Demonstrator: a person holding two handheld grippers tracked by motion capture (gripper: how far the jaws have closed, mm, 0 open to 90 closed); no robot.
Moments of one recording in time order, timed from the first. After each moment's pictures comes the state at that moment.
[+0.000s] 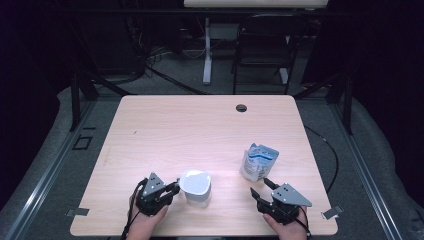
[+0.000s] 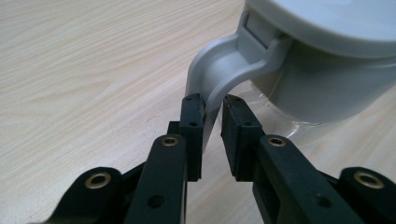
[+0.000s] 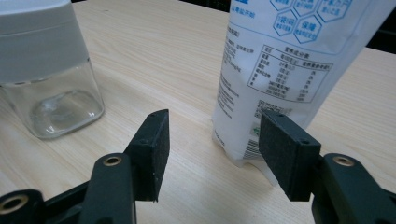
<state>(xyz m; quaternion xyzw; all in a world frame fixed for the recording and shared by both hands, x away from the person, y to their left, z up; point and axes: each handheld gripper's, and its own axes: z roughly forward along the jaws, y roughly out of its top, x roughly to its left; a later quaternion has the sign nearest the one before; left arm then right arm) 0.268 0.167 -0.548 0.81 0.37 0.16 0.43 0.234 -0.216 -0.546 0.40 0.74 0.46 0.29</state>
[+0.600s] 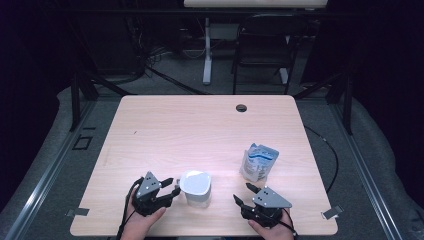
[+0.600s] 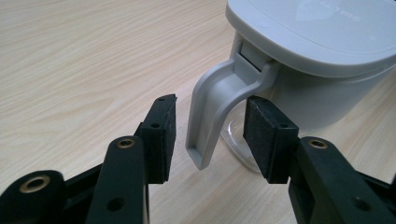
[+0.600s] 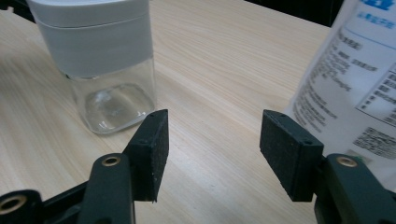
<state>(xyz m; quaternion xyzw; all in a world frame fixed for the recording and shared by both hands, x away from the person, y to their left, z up) 0.270 0.175 -0.543 0.81 0.35 0.16 0.45 0.231 -0.175 -0.550 0.35 0.77 0.46 0.26</state>
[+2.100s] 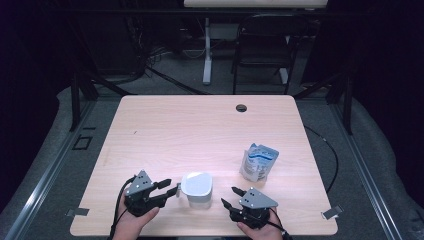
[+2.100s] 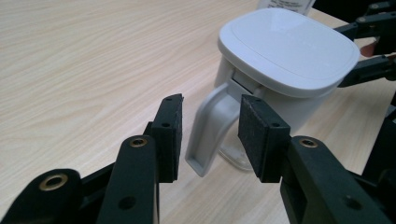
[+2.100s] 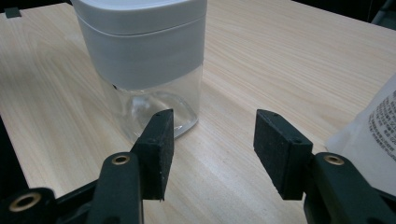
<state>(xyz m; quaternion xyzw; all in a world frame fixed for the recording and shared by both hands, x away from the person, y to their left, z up) 0.264 0.190 -0.524 0.80 0.34 0.13 0.47 0.233 -0.147 -0.556 0.32 0.79 0.47 0.22</state>
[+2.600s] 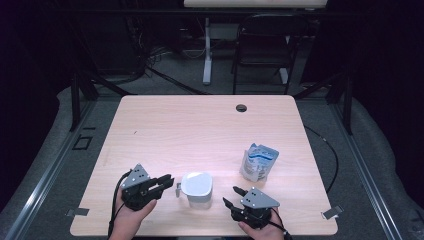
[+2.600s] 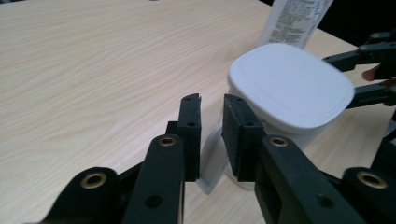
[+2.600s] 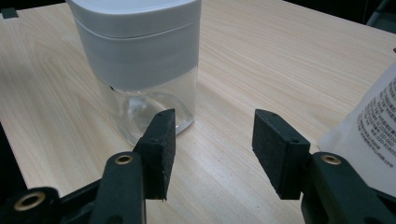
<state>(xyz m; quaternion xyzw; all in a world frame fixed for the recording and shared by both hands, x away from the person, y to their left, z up) 0.268 0.189 -0.501 0.79 0.35 0.13 0.48 0.232 -0.150 -0.553 0.32 0.79 0.47 0.23</state>
